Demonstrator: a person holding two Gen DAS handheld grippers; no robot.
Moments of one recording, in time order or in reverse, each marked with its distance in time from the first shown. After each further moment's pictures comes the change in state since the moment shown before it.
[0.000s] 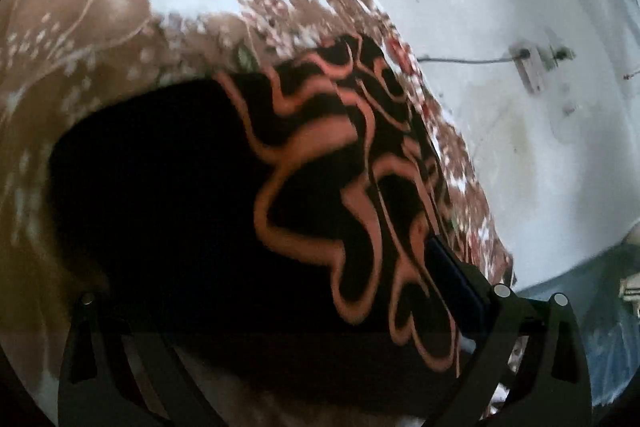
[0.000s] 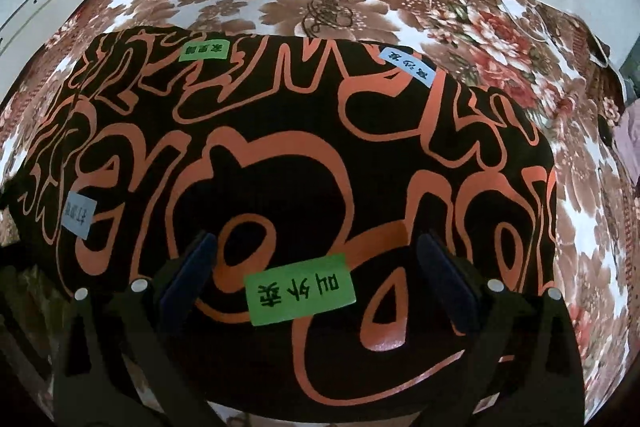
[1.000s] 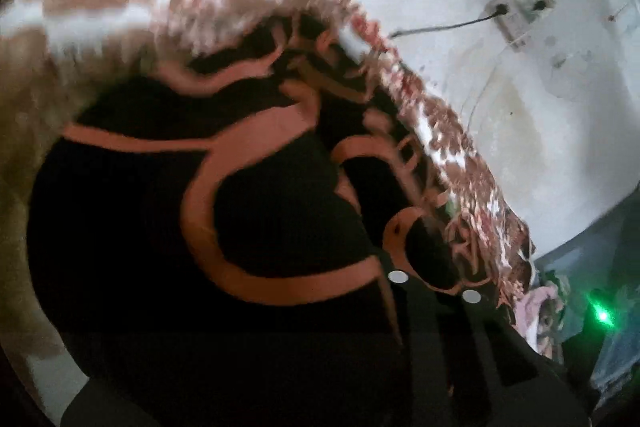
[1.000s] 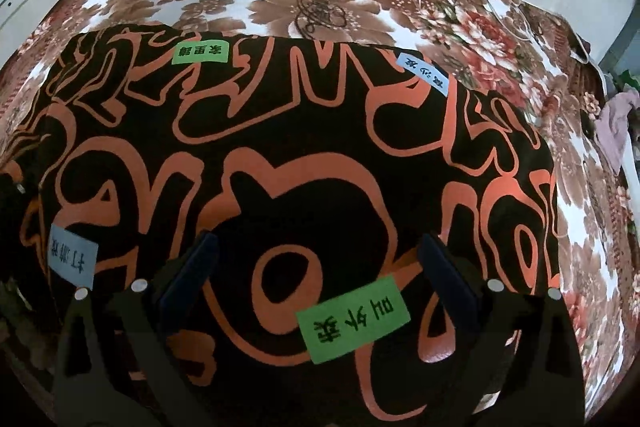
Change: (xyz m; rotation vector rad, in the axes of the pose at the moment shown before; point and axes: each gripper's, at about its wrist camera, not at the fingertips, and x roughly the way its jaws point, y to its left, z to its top) left arm 0.039 -0.033 -0.007 0.135 0.049 -0.006; right arm 0.016 0.033 0.014 0.042 0.010 -0.112
